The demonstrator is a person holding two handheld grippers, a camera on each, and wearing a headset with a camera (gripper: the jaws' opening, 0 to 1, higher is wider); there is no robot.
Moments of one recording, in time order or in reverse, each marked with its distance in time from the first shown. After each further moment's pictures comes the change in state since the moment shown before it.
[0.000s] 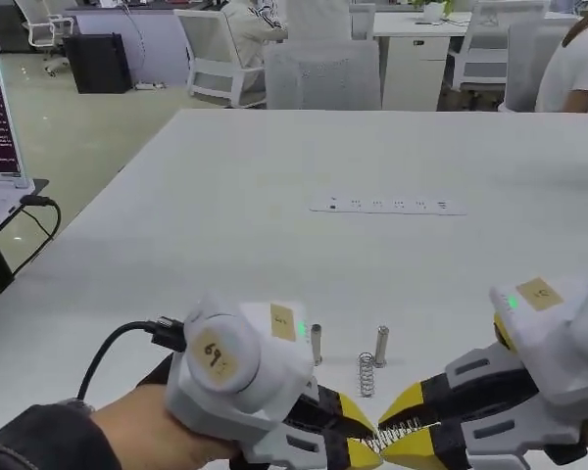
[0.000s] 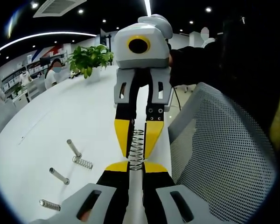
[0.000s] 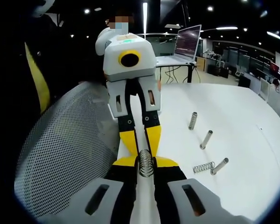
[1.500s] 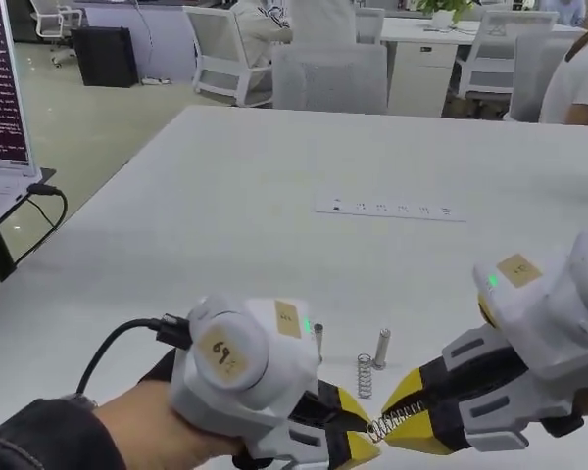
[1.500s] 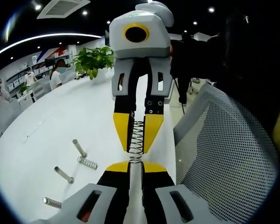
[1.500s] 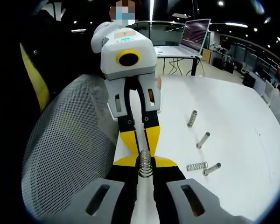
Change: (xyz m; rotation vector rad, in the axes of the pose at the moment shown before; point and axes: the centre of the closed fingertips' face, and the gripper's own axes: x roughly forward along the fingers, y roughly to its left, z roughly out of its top) left arm -0.003 0.008 0.001 -0.007 -0.014 0.061; right arm -0.005 -0.007 0.007 -0.053 0.139 0.014
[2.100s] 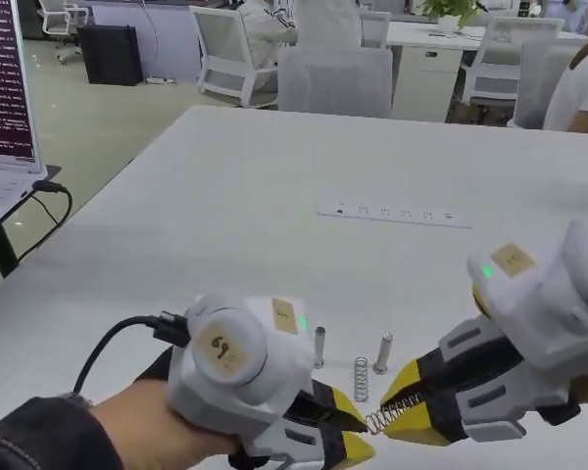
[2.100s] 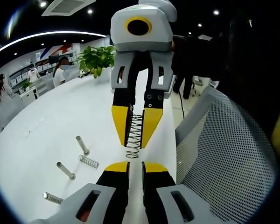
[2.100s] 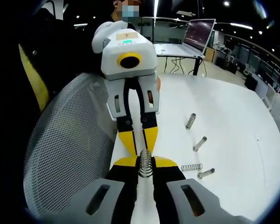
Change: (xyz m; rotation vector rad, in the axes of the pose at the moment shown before) left arm -0.008 0.002 -0.001 -0.038 -0.009 0.014; right arm -0.004 -0.007 0.009 -0.044 0.047 0.005
